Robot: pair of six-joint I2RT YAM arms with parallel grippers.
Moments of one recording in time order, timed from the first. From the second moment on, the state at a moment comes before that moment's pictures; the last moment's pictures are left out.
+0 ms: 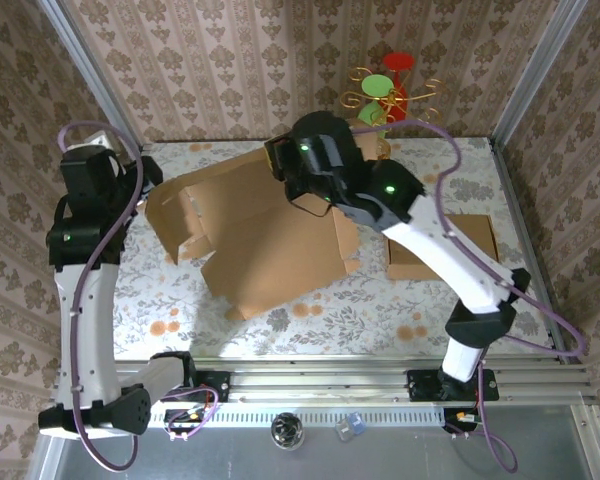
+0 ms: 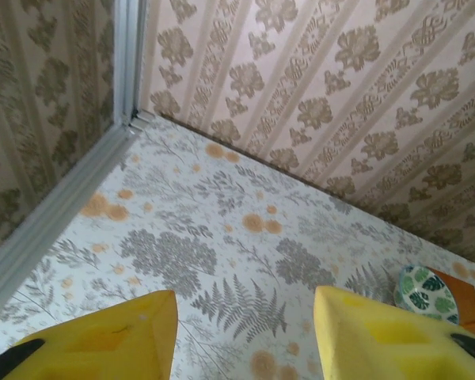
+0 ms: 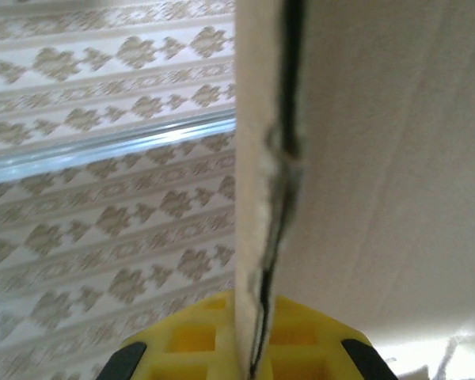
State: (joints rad) left arm 0.00 1.10 1.52 -0.87 0.00 -0.42; right arm 0.91 1.79 2.23 -0.81 0.30 1.78
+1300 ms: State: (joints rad) left arm 0.14 1.19 0.58 -0.08 0.41 -1.02; right arm 0.74 1.60 1.65 -0.47 0.26 1.98
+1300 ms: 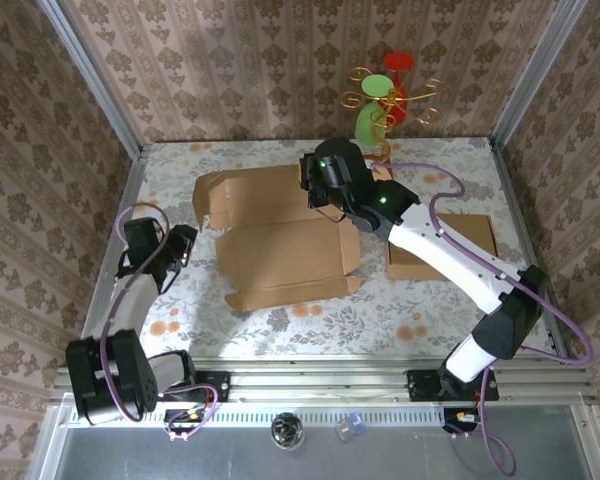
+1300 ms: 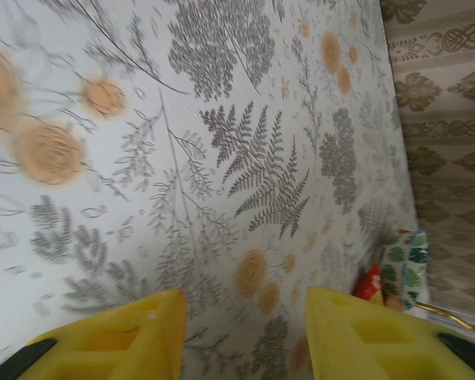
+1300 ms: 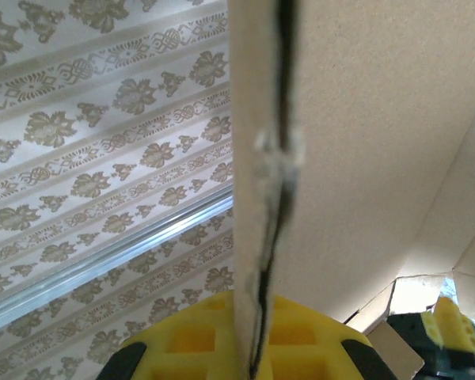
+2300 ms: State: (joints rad) left arm 0.03 1.58 0.49 1.02 0.77 -1.40; right arm 0.65 1.60 1.65 -0.47 0.24 2.05
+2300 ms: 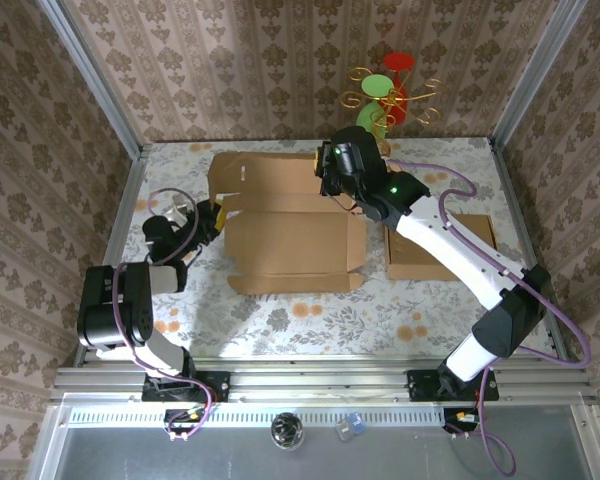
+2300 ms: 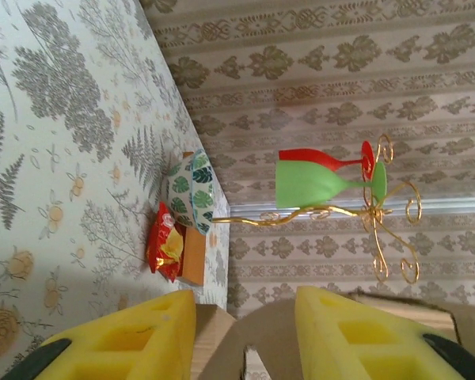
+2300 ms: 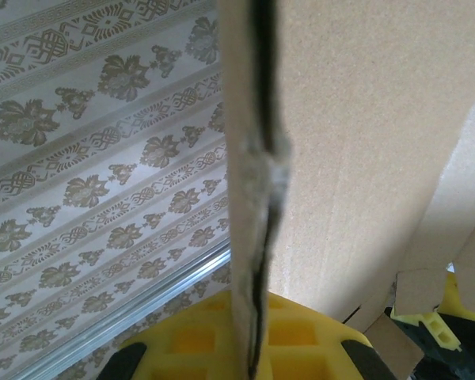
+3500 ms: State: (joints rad) left arm -0.05 1.14 0.57 -0.17 0.48 -0.75; right arm 0.66 1.64 1.49 -0.28 0.20 1.99
